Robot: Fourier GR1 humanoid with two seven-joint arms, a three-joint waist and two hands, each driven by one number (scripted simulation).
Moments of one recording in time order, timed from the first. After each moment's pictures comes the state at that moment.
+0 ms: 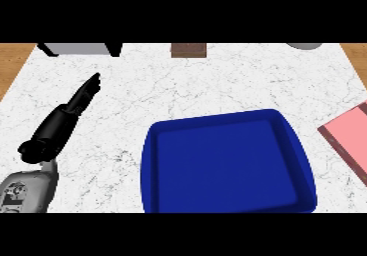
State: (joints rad) left arm -0.22 0.22 0.05 -1.55 -0.16 -0.26 -0.06; right arm -0.41 -0.67 -0.48 -1.26 0.85 0.42 0.18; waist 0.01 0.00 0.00
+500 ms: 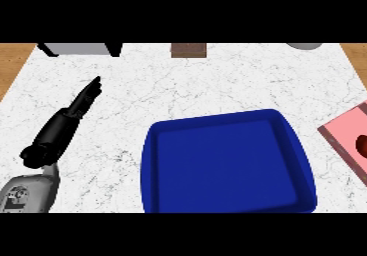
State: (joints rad) left arm -0.20 0.21 0.04 -1.56 -0.17 -0.25 -0.08; right arm -0.37 -0.79 -0.46 -0.99 0.81 0.52 -0.09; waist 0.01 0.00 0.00
